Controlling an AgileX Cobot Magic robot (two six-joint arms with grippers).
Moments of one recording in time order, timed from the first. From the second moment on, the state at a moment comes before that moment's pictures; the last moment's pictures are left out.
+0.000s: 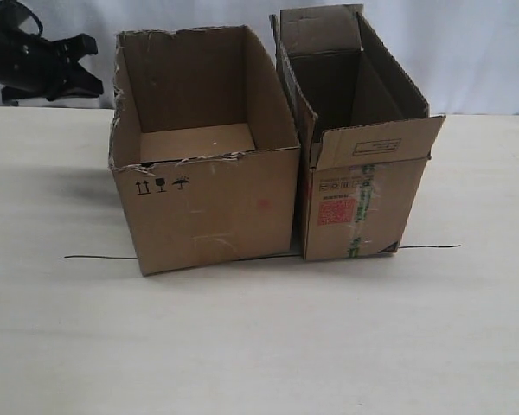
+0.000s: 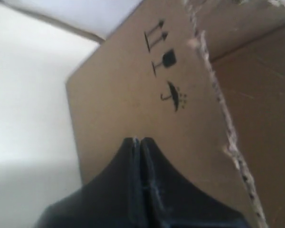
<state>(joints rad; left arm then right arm) 0.07 2.08 -1.58 -1.02 0.72 0.65 0.10 0.00 0.00 0.00 0.16 0.09</state>
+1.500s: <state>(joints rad) 0.09 1.00 -0.69 -1.56 0.61 1.42 0.10 0.00 0.00 0.00 0.16 0.09</state>
